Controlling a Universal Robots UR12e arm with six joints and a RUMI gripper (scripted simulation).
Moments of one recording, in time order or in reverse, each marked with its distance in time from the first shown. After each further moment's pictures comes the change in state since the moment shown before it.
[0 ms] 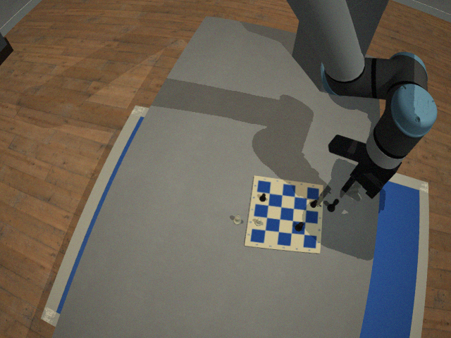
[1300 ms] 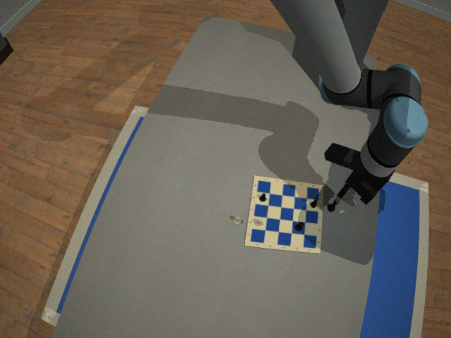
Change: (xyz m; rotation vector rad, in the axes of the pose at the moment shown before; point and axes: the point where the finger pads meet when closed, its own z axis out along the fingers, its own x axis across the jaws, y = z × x) arm 0.000 0.000 0.036 0.000 0.001 0.001
